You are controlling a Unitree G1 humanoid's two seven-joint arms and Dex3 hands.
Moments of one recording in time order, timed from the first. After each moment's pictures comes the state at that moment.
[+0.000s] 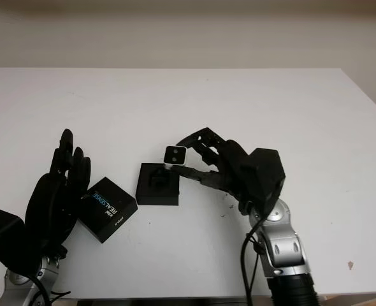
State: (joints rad) left arm 0.15 0.10 0.13 -0.30 -0.13 0.07 -0.08; right arm -0.28 -0.15 0.08 0.00 0.09 0.27 0.31
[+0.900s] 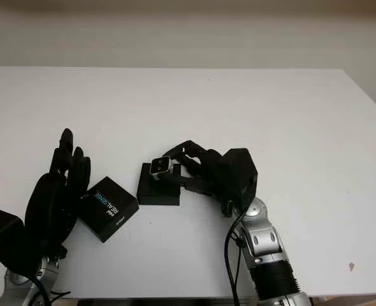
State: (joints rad) left arm 0.15 0.10 0.13 -0.31 -0.14 0.07 -0.08; right arm -0.34 -0.13 0.11 0.20 0.05 0.23 0.31
